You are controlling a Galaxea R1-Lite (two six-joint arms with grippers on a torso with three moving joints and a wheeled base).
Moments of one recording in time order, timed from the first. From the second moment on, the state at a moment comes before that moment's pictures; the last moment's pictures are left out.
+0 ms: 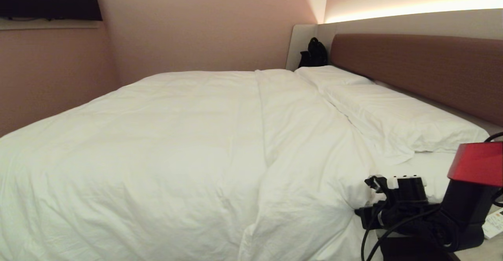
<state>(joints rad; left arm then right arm) 0.01 0.00 -0.05 0.12 -0.01 -0.04 0.06 2.21 -0.49 -0.96 0.15 -0.01</state>
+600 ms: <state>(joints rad) 0.01 0.00 -0.05 0.12 -0.01 -0.04 -0.08 1.92 -0.38 -0.77 0.10 -0.08</state>
